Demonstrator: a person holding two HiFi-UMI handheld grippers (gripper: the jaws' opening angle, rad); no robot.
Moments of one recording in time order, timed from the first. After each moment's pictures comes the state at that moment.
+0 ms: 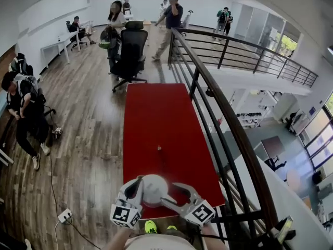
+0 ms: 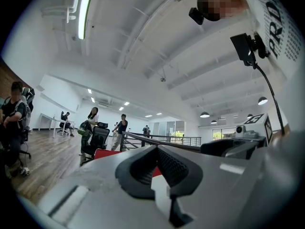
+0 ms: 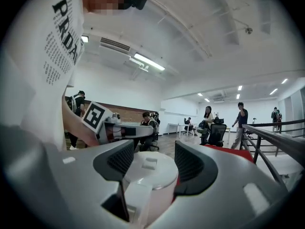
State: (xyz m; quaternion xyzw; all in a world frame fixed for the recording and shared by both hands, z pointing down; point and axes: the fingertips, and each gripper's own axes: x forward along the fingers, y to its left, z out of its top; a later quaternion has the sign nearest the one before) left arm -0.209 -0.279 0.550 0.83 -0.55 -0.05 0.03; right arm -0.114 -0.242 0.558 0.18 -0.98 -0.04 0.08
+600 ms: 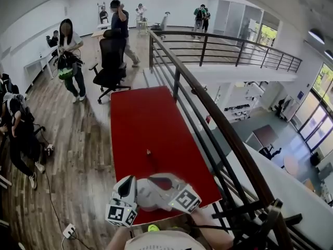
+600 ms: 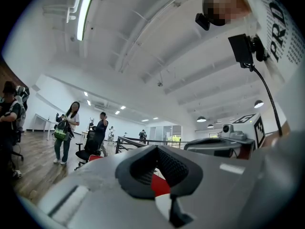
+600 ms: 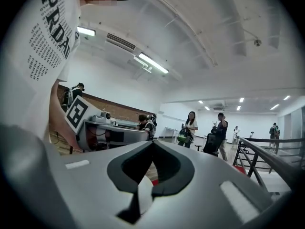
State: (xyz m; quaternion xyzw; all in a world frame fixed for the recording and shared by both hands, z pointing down) left arm -0.192 -0.307 0.513 0.85 -0.53 -0.07 0.01; right arm -0.141 -0.295 0.505 0.20 -0.97 -0.09 0.05
